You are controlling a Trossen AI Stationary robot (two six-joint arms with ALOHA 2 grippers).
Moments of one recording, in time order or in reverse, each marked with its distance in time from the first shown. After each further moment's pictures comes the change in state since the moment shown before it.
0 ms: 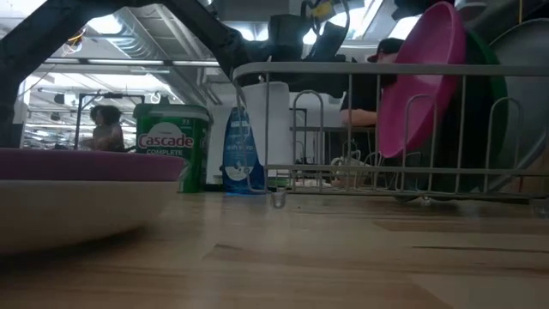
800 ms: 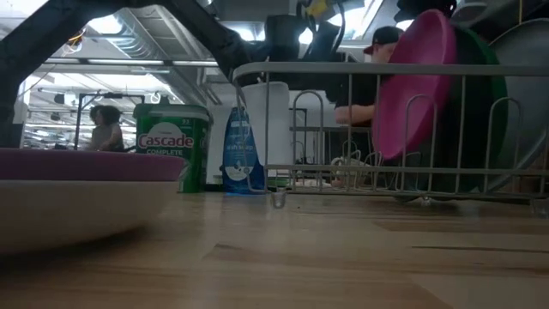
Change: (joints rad) left arm 0.031 -0.006 0.000 0.039 0.029 0.157; right arm 0.000 -0.001 0.000 -0.016 -0.007 0.003
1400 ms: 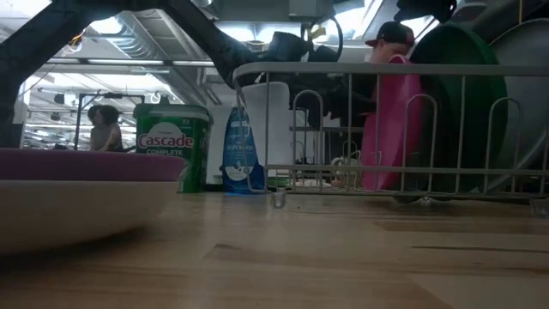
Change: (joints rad) left arm 0.045 0.000 0.000 -0.241 0.038 0.127; right arm 0.000 0.000 0.000 0.002 0.000 0.000
